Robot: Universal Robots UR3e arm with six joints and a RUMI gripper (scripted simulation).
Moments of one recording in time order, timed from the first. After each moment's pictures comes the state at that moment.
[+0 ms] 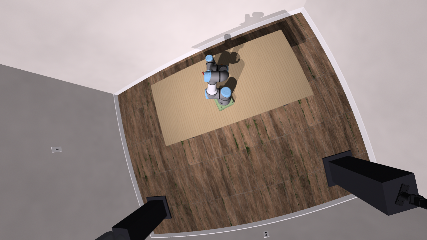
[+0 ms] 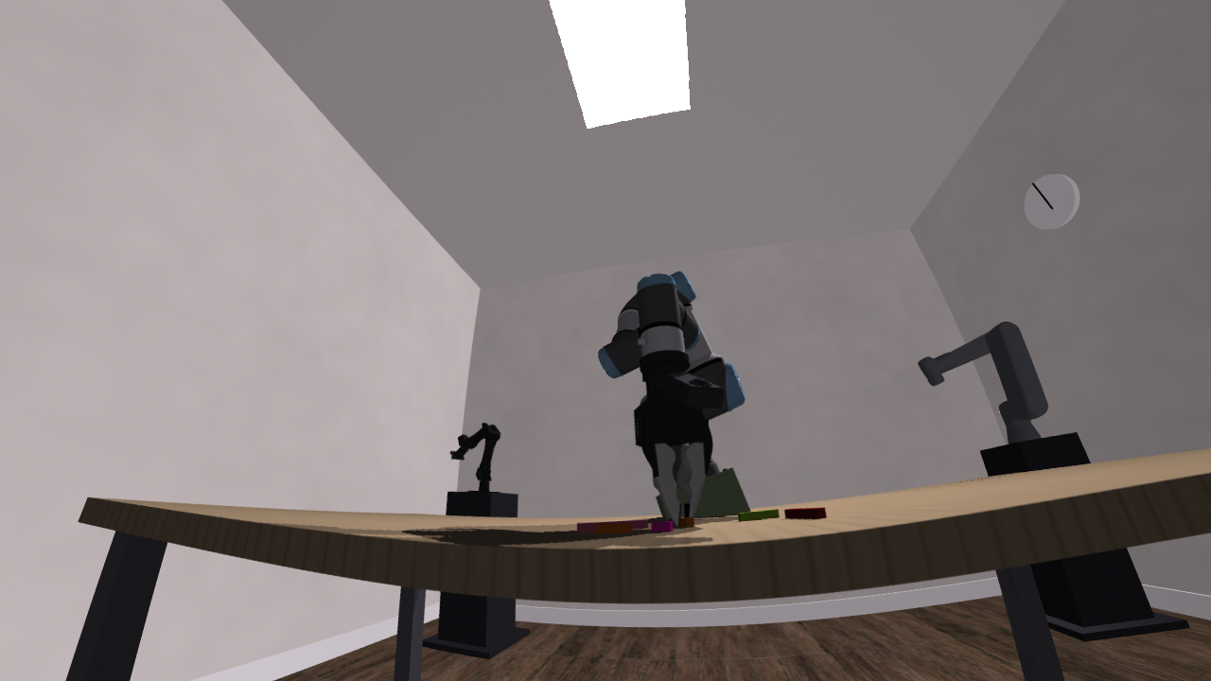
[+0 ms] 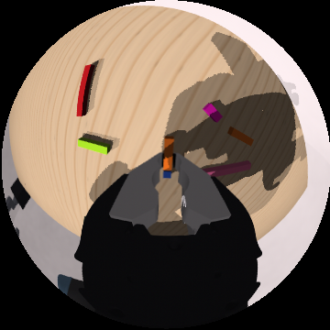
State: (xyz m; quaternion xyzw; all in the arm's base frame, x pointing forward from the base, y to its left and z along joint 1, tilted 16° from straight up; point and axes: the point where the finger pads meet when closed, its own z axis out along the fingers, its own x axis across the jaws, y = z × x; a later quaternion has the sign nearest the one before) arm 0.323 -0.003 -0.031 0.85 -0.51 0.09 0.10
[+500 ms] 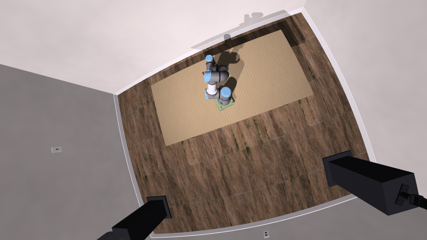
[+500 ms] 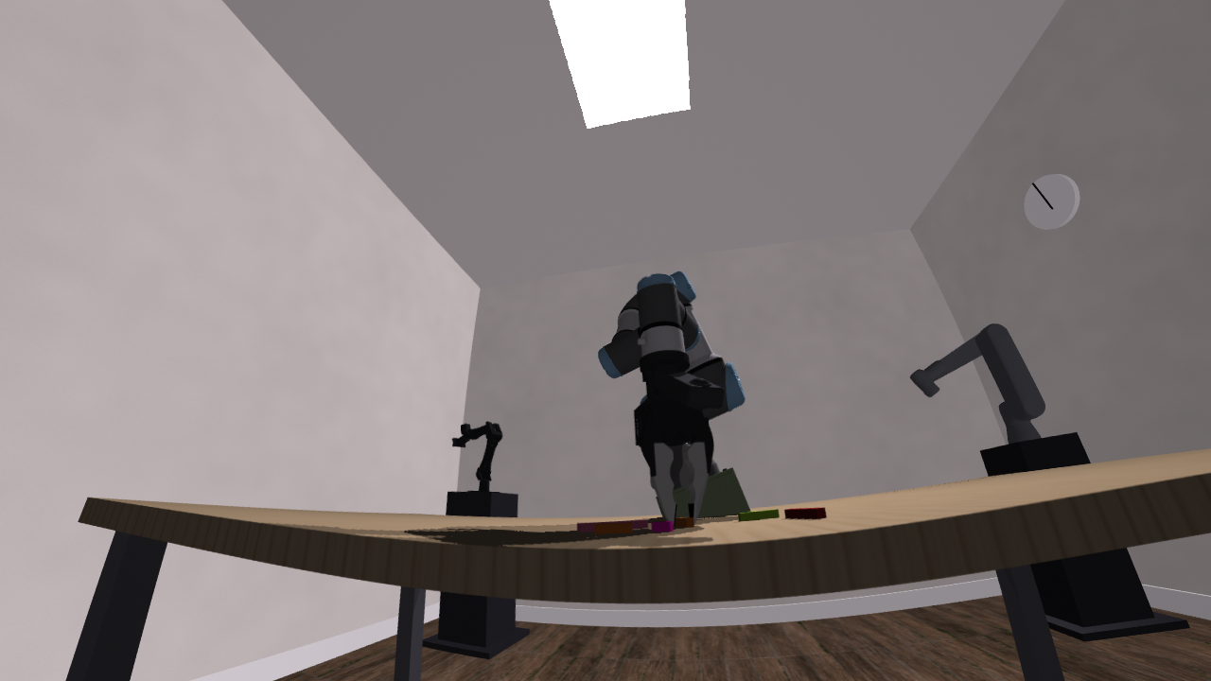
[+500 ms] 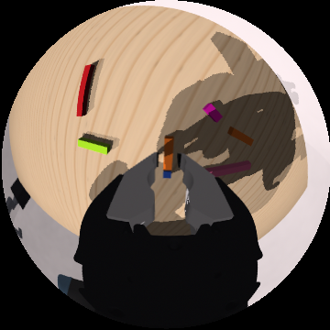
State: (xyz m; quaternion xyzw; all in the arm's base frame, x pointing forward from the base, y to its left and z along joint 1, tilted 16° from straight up) arm 0.323 -0.003 -0.031 0.85 -0.51 0.09 0.10
